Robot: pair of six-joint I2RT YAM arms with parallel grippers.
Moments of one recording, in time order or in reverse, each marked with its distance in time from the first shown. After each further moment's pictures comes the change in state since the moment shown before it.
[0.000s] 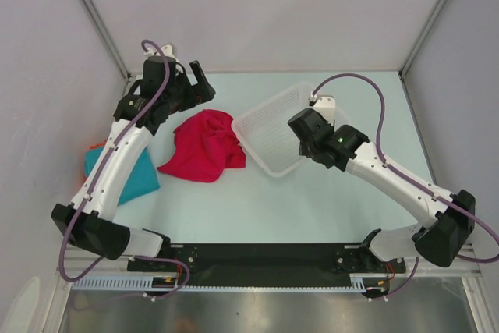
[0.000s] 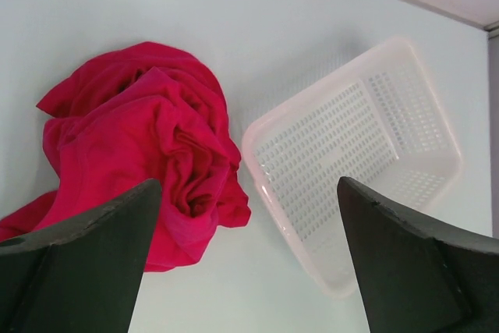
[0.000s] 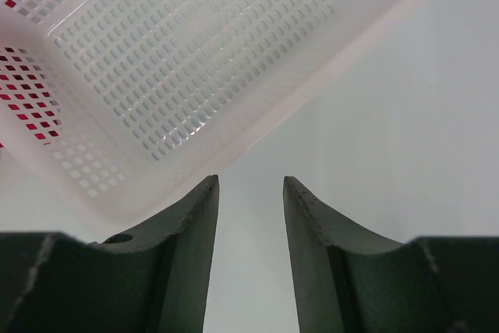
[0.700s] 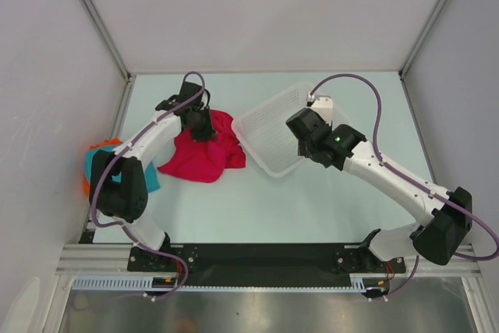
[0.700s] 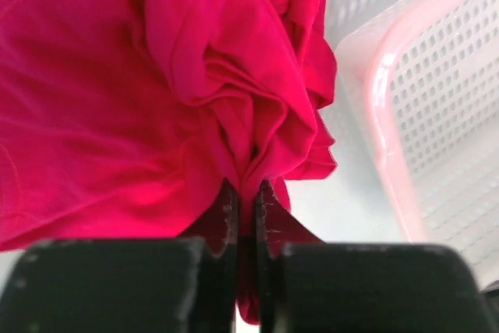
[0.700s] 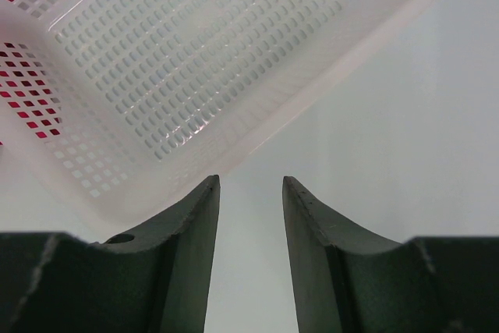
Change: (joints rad) left arm 0.034 0.305 -0.246 0.047 0.192 0.048; right arm 0.000 0.024 0.000 0.012 -0.014 0.000
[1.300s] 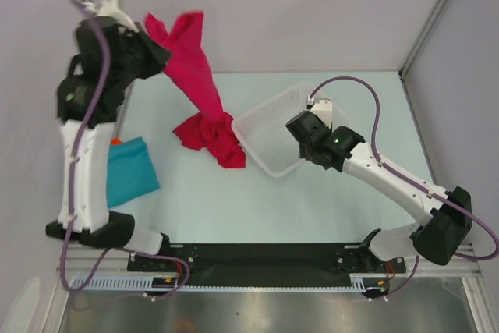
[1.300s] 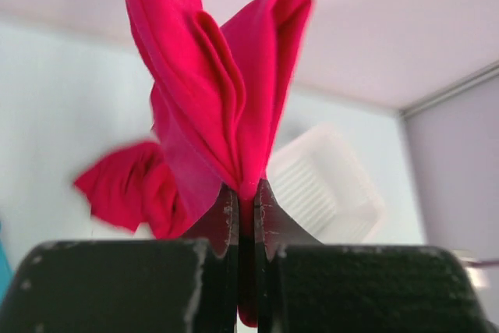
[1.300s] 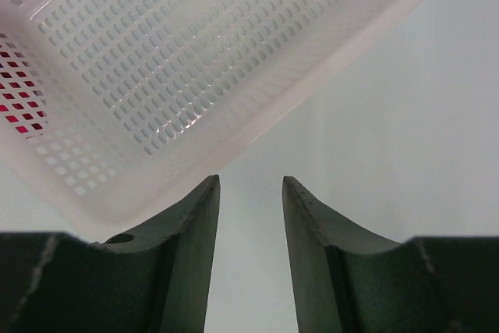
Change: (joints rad) left arm 0.072 -0.184 0.792 -0.324 -0.124 0.003; right arm -0.001 -0.002 -0.031 0.004 0.000 0.000
